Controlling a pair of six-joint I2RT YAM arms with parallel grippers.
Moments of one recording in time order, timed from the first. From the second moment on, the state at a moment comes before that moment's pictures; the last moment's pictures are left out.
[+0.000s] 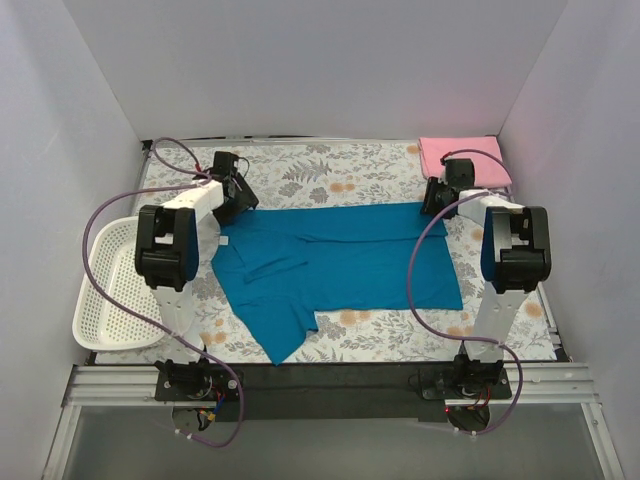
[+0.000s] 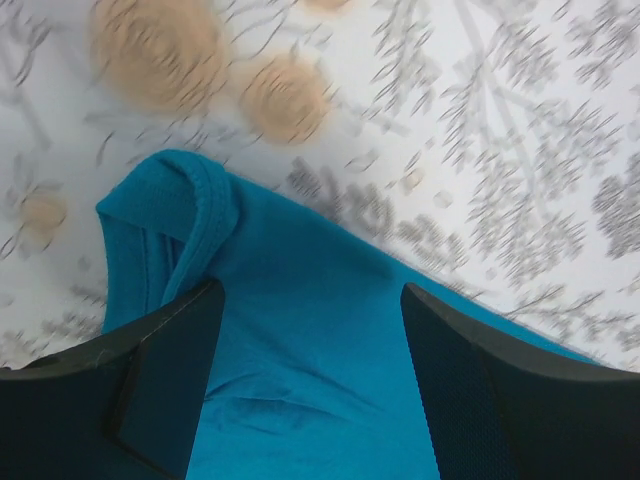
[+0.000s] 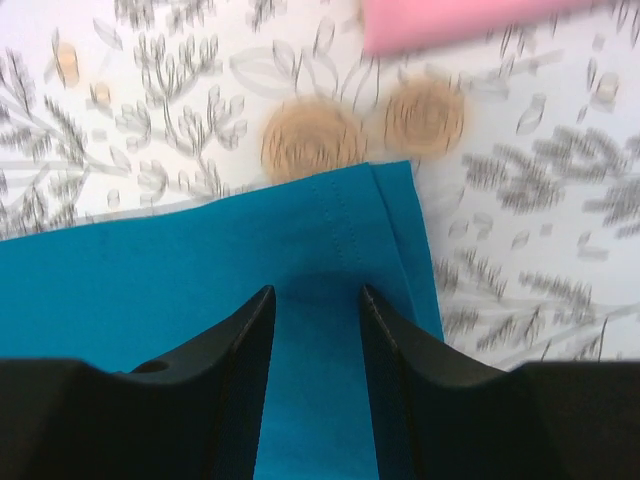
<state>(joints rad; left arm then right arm) -0.13 2.02 1.42 -0.46 -0.15 -0.69 0.04 1.94 1.22 -0.18 -0.07 0.23</state>
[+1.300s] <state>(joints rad) -0.27 1.33 0.81 -0.71 -0.21 -0.83 0.34 1.08 0.59 -0.43 -0.14 0.21</state>
